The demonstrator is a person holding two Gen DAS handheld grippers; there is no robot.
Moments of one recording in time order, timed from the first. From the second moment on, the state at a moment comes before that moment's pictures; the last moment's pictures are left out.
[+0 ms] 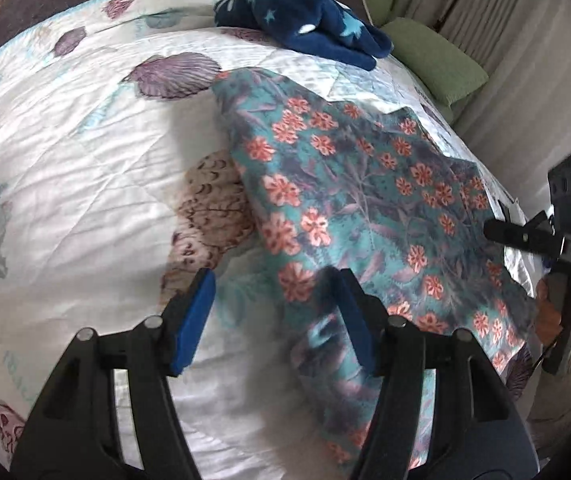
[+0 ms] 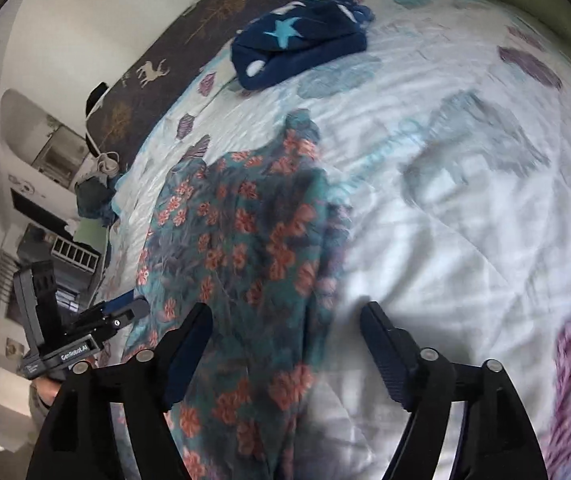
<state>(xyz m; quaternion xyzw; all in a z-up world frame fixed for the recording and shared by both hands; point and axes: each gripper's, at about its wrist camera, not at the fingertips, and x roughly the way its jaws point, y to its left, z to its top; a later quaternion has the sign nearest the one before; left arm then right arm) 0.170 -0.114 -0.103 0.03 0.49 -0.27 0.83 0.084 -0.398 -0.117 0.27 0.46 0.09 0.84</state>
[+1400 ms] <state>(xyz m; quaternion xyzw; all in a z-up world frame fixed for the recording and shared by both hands) 0.188 -0.143 -0.031 0.03 0.38 -0.30 0.87 0.109 -0.370 -0.057 0.19 0.35 0.14 0.91</state>
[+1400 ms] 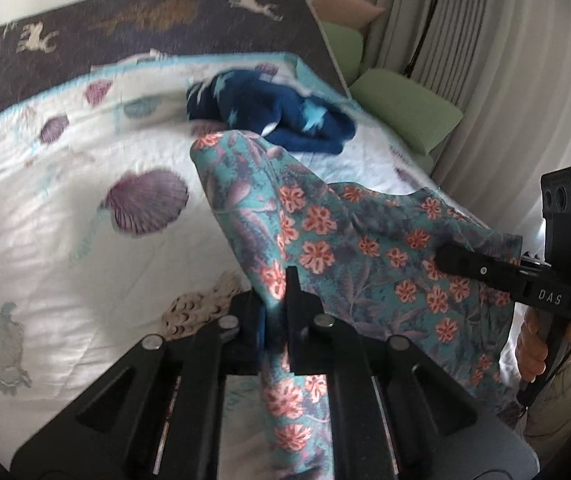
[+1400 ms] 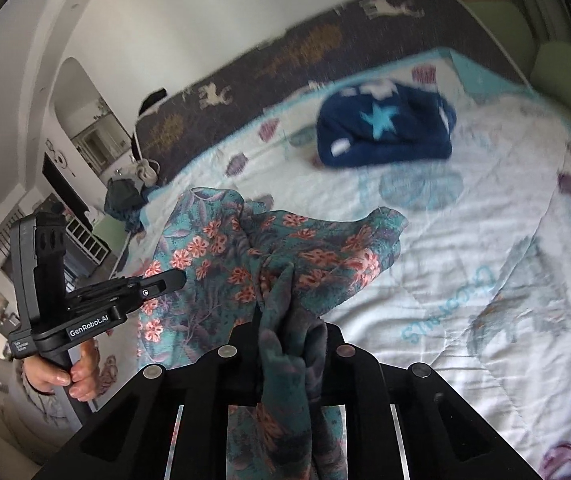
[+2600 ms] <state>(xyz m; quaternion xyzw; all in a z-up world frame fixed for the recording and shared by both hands) 0.299 -0.261 0.239 0.19 0.11 -0.23 0.95 0.233 -0.437 0.200 0.13 0.14 0.04 0.98</state>
